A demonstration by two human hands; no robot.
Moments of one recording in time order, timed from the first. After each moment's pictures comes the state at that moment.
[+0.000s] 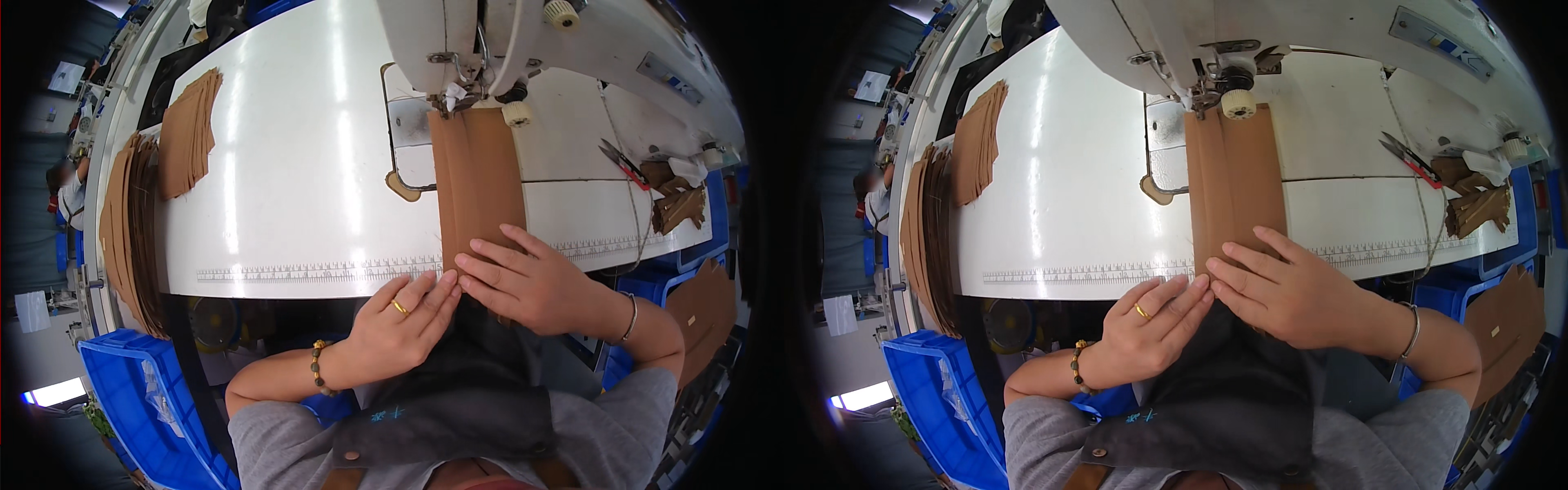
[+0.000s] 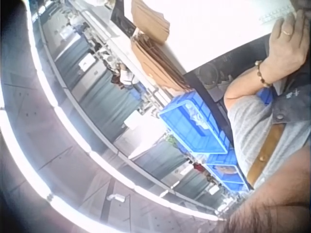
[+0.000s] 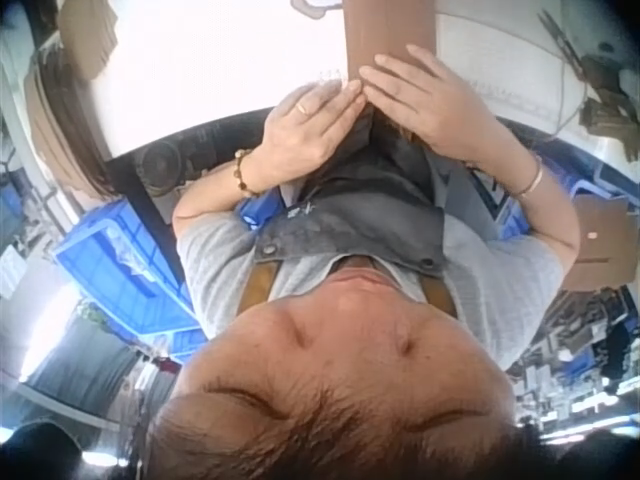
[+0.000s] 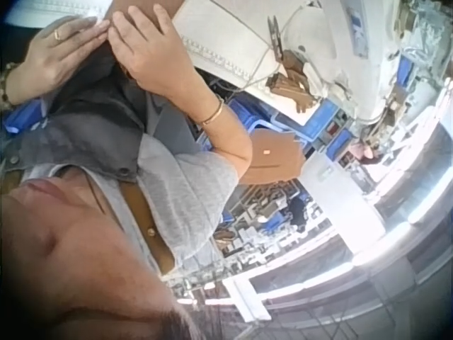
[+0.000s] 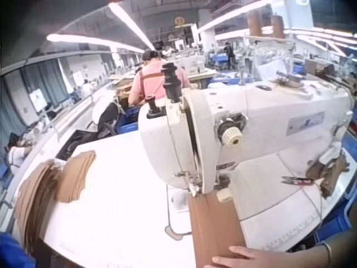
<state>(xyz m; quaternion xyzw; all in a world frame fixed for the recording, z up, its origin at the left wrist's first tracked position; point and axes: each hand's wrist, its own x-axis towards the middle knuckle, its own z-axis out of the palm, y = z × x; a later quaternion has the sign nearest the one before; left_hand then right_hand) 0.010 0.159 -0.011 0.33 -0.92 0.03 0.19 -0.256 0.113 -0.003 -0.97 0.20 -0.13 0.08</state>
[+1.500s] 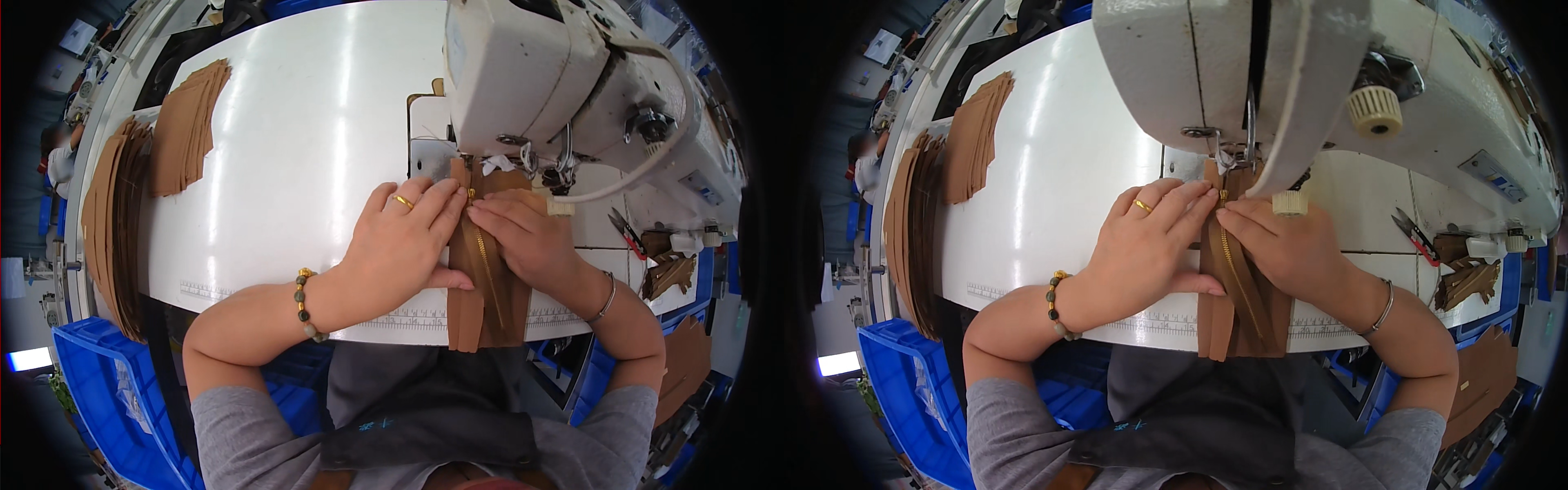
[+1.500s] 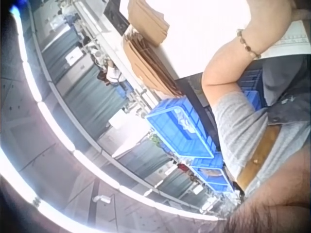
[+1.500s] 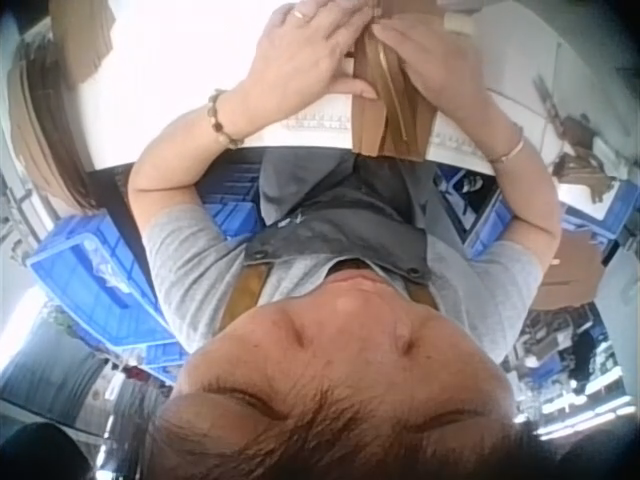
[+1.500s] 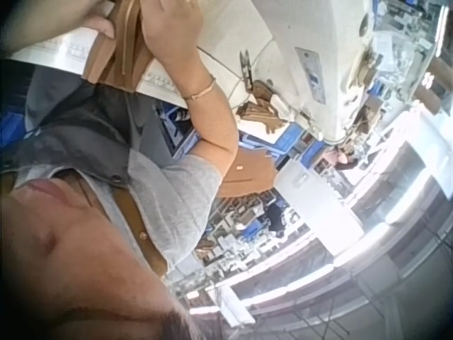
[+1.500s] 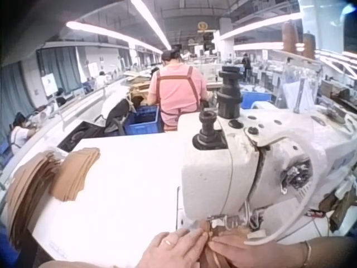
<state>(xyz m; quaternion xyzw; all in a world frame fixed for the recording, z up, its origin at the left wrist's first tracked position) 0.002 0.032 -0.010 0.39 -0.89 -0.03 0.22 -0.238 0.007 -0.030 -0.91 0.29 -0.28 0.00</state>
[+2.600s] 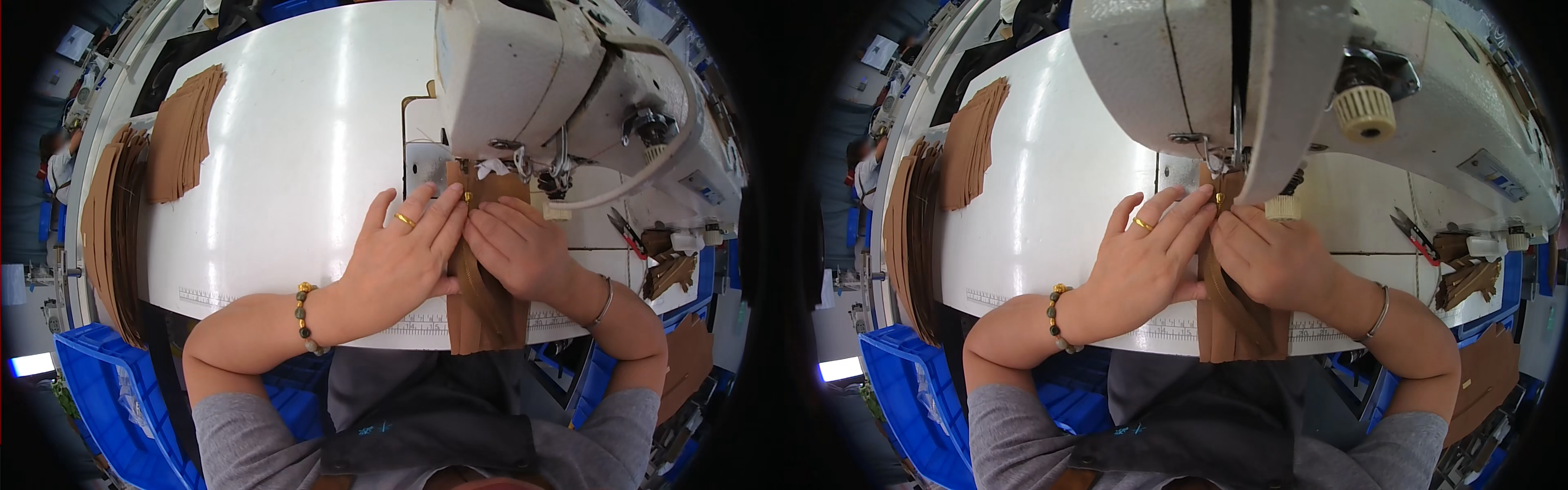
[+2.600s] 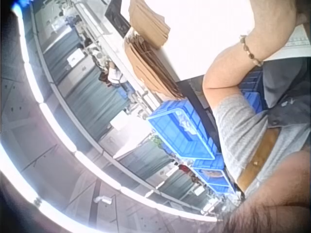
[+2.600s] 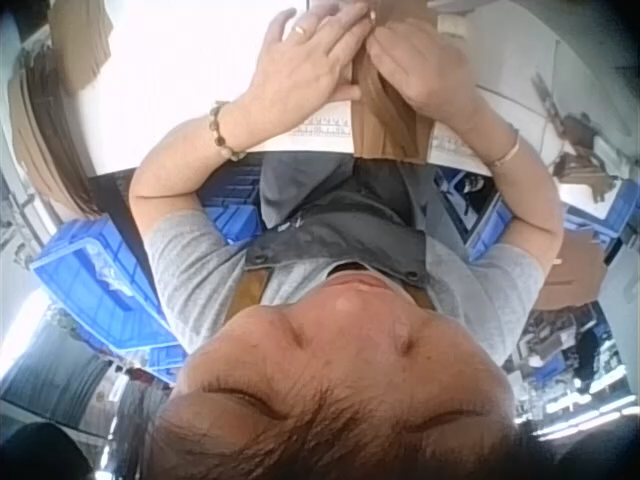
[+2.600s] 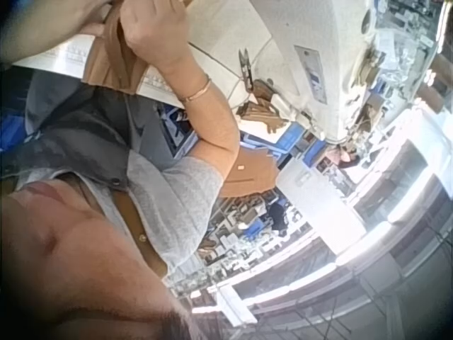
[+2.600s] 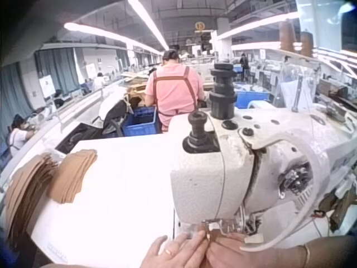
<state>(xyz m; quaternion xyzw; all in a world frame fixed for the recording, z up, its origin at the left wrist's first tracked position) 0.001 0.044 -0.006 0.42 -0.90 -0.03 0.11 -0.228 0.012 -0.023 -0.93 0.22 -0.26 -0.13</state>
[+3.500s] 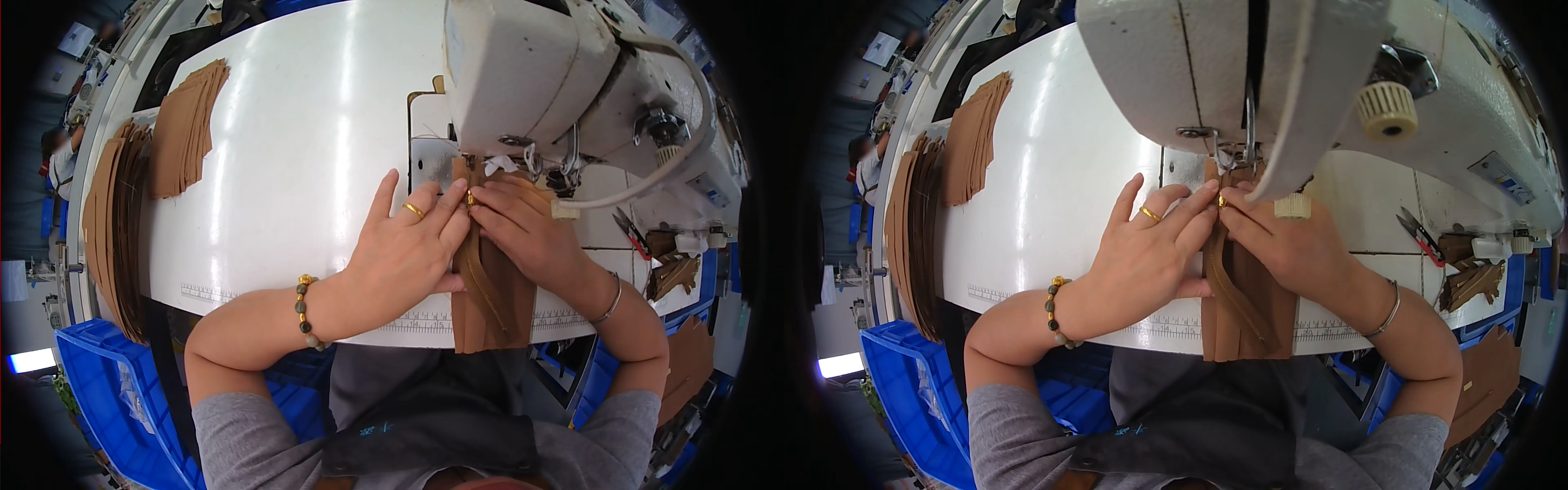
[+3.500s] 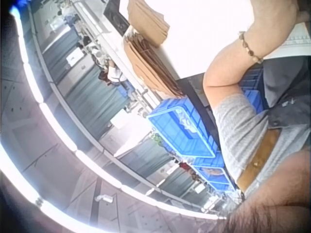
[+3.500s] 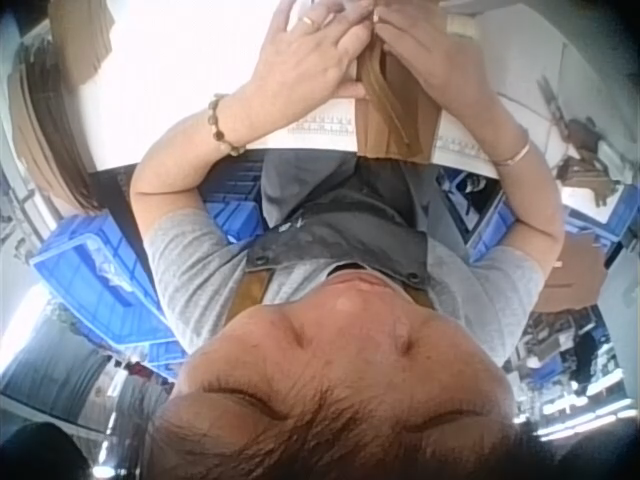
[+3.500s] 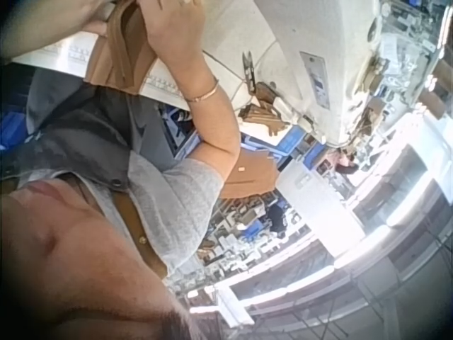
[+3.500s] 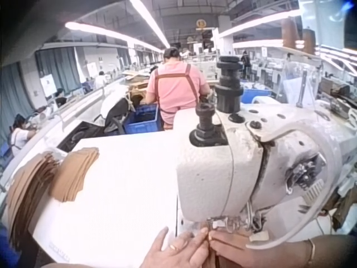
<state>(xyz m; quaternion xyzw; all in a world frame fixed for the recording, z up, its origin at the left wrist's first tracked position) 0.001 0.038 -0.004 0.41 -0.91 -0.05 0.09 -0.237 0.003 -0.025 -0.93 0.27 -0.26 -0.02</state>
